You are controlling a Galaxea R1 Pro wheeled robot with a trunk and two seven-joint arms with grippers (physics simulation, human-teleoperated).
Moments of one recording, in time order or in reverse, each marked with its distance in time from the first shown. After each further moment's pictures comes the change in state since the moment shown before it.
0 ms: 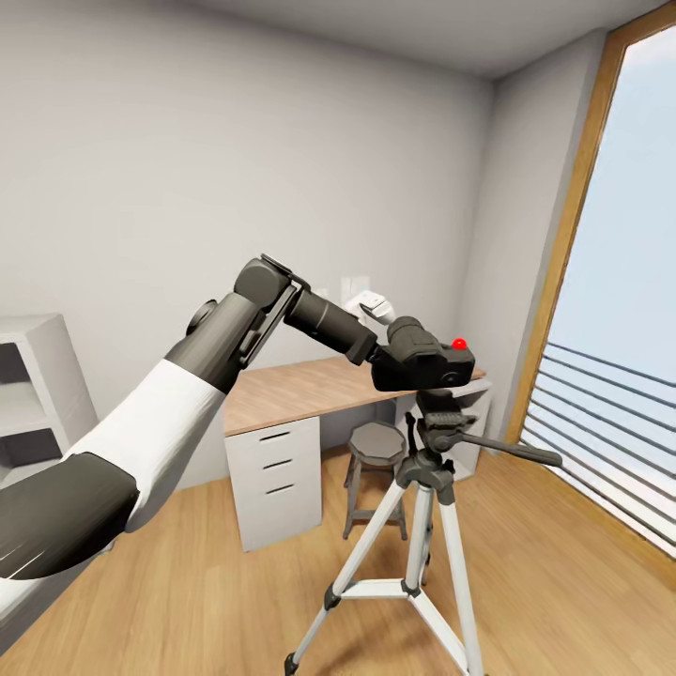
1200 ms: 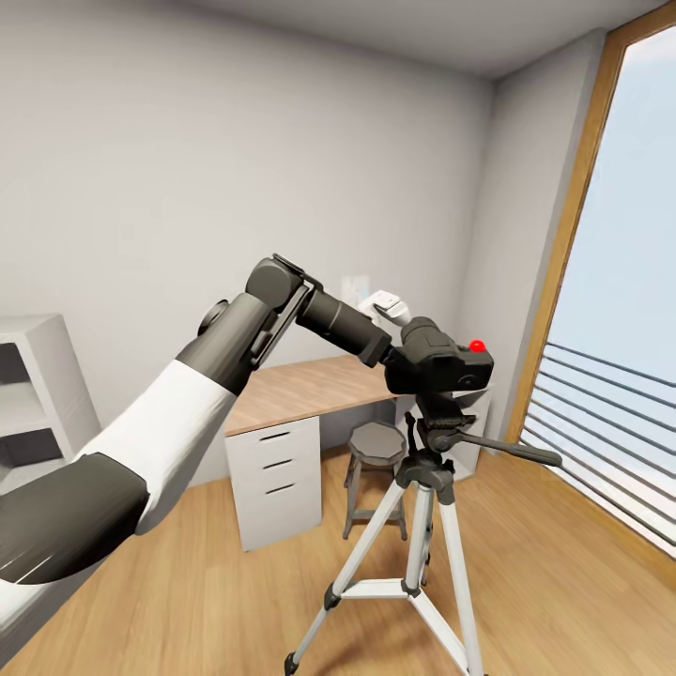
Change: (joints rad) left arm 0.000 -0.041 0.000 0.001 0.002 0.000 0.003; right arm 0.000 -0.008 0.008 0.000 0.005 -0.025 -0.002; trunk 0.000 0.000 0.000
